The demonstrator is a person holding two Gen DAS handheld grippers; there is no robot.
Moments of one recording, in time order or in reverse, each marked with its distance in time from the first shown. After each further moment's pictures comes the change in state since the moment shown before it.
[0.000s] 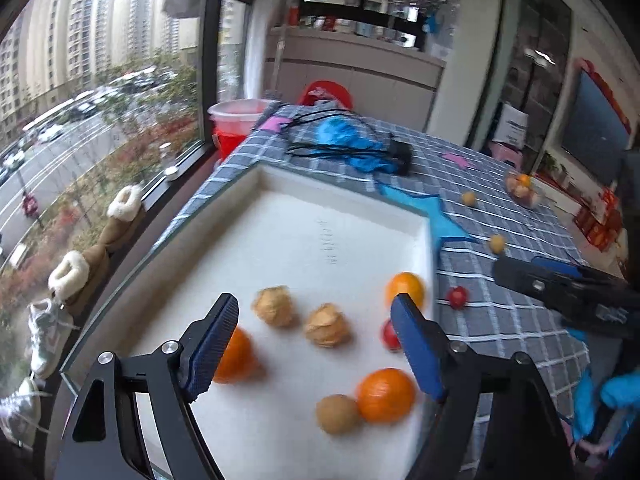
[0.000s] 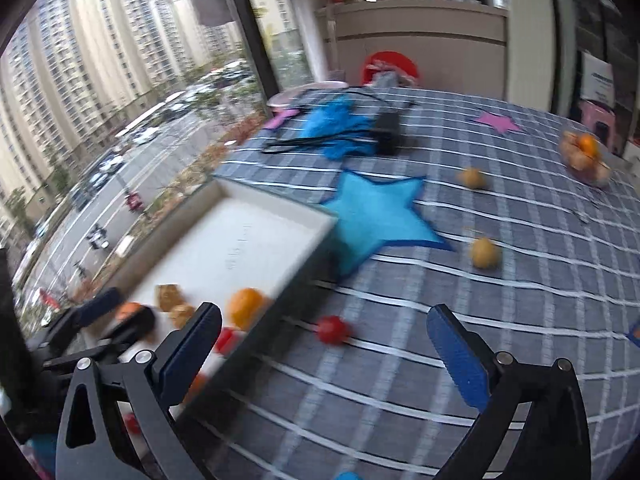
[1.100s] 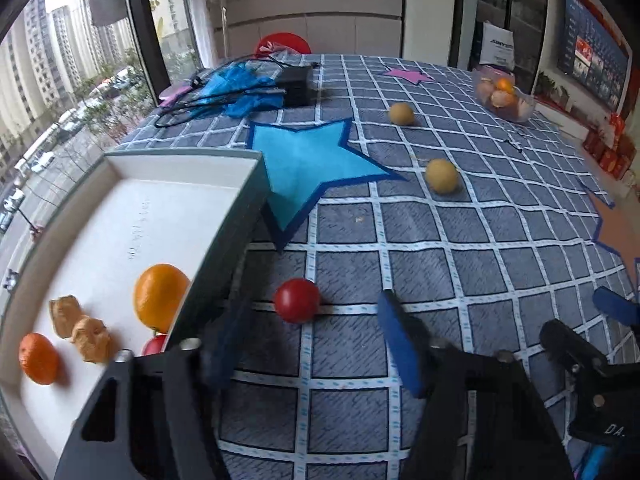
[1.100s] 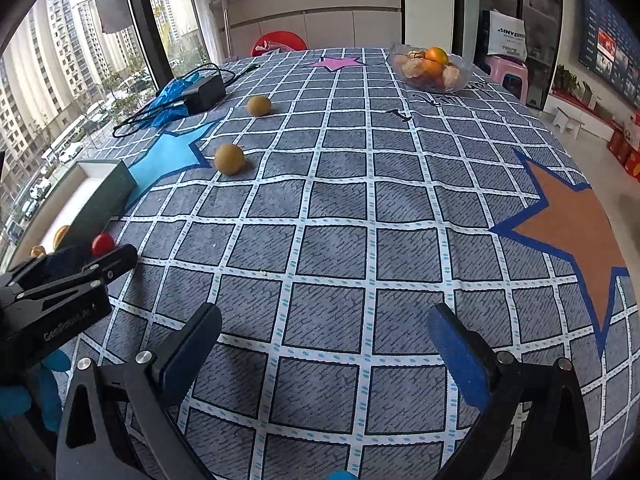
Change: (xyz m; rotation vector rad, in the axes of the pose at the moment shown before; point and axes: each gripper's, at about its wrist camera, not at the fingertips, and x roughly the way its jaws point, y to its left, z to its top) left arm 0.096 -0.151 -0.007 0.175 0.172 0.094; right arm -0.023 -0.132 -0.067 0.122 0.032 -0.214
